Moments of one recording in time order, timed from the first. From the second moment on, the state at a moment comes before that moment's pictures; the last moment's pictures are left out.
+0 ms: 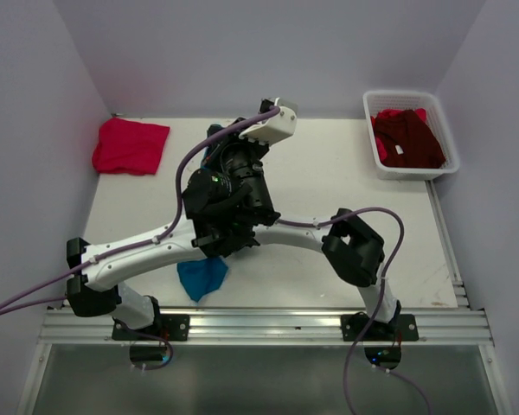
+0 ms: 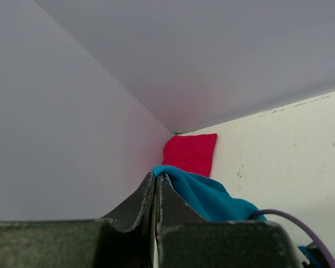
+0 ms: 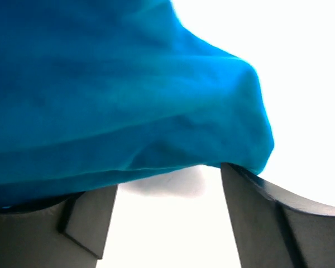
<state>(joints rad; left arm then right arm) -1.28 1.51 1.68 0.68 -1.52 1.46 1.13 2.05 1.53 -0.64 0.40 0.45</state>
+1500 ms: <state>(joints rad) -1.29 1.47 1.59 0.71 -1.52 1.46 0.96 2.09 1.57 -0.56 0.33 0.32</state>
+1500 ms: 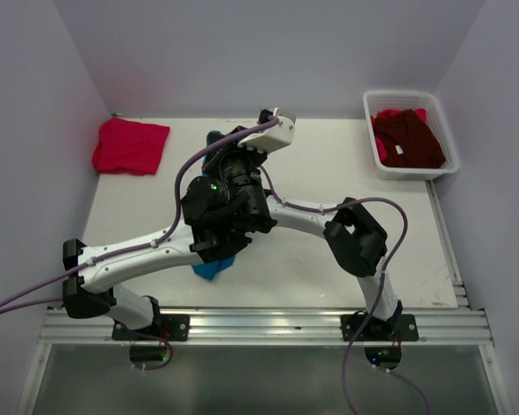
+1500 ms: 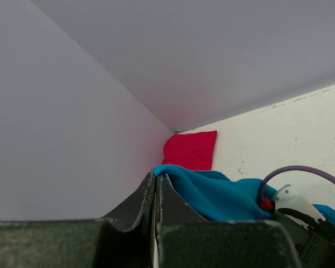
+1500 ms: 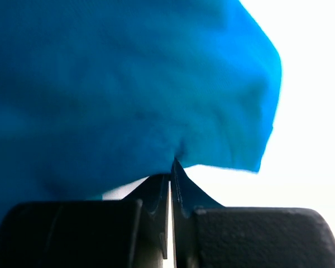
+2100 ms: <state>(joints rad) -1.29 1.38 1.42 0.72 -1.52 1.41 0.97 1.56 1.63 -0.96 0.64 0.37</state>
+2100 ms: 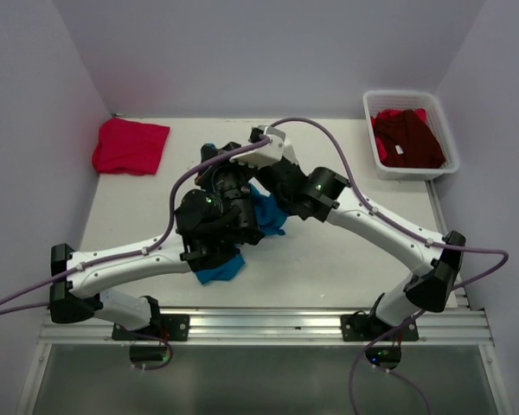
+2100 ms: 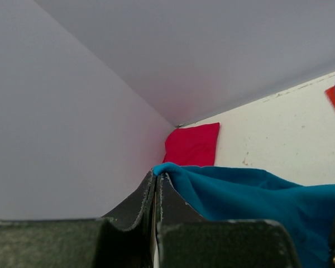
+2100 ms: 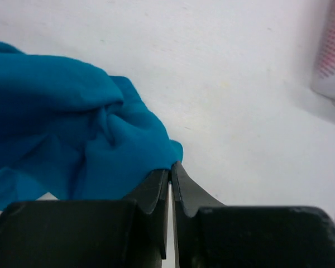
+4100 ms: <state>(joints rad) -0.43 1.40 1.28 -0.35 -0.60 -0.15 0.78 1.40 1.56 -1.26 0.82 0.53</state>
